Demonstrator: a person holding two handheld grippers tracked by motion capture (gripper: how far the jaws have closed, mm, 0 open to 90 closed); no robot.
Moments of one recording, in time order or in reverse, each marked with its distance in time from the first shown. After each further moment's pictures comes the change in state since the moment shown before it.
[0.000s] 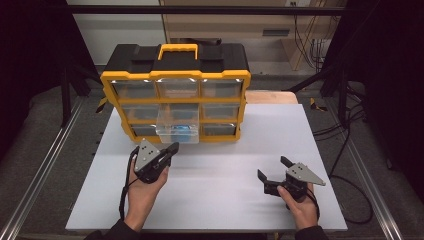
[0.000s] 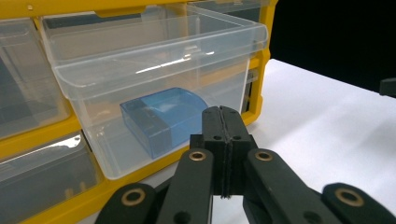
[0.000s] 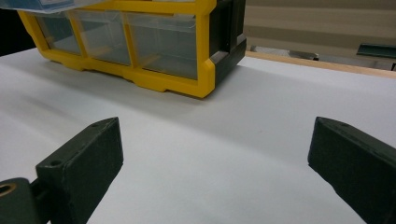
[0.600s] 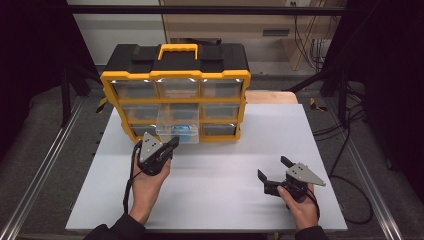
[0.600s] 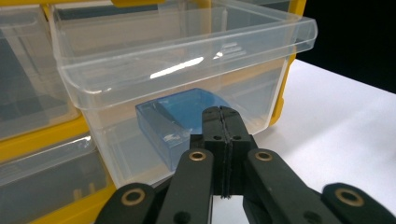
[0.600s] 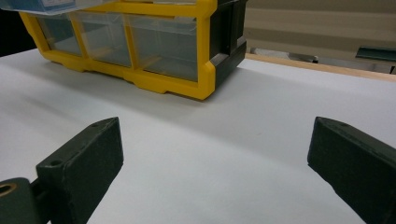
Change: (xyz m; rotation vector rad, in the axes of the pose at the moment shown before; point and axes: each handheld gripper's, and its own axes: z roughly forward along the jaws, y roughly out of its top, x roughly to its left) left arm 0.010 0.000 0.018 0.019 0.050 -0.026; right arm 0.001 0.001 -0.001 -0.006 0.000 -0.004
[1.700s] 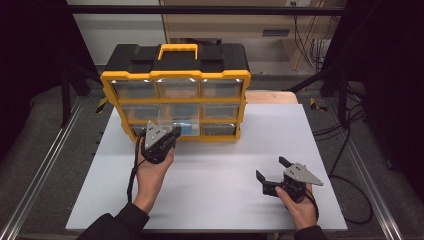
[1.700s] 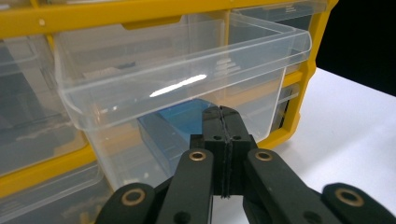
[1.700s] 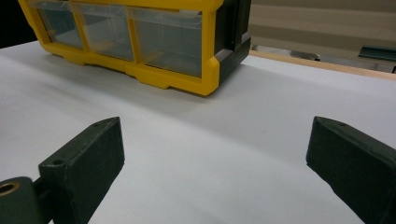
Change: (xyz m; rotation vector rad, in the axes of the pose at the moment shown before) left arm 0.007 0.018 0.021 0.010 0.024 -0.010; right arm 0.003 -0.001 0.003 0.020 0.007 -0.018
